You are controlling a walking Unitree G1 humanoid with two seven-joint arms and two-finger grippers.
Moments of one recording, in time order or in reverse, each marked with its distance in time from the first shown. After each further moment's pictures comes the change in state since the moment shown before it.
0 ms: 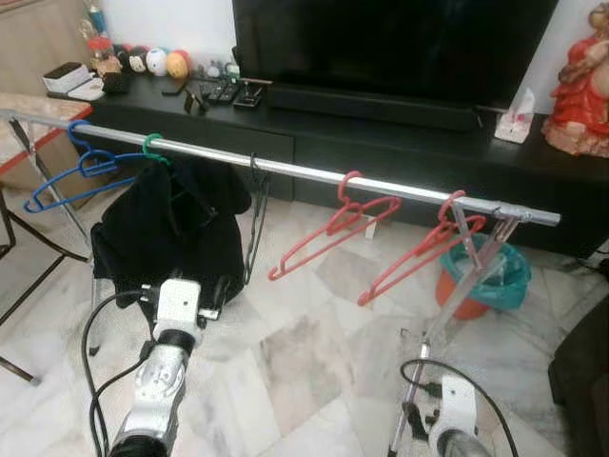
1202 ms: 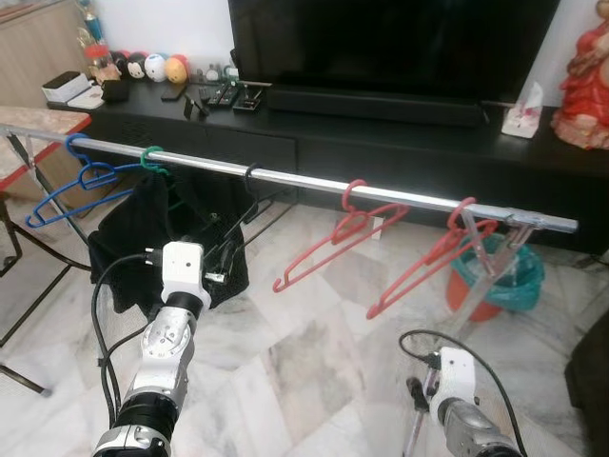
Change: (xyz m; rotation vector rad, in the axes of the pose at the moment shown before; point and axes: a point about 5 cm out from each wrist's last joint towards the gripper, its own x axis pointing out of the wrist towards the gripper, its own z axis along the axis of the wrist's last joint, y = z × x) left arm 0.032 -0.002 0.033 -0.068 -0.083 -0.037; right arm 0.006 -0.001 0.026 -0.064 0.066 -0.072
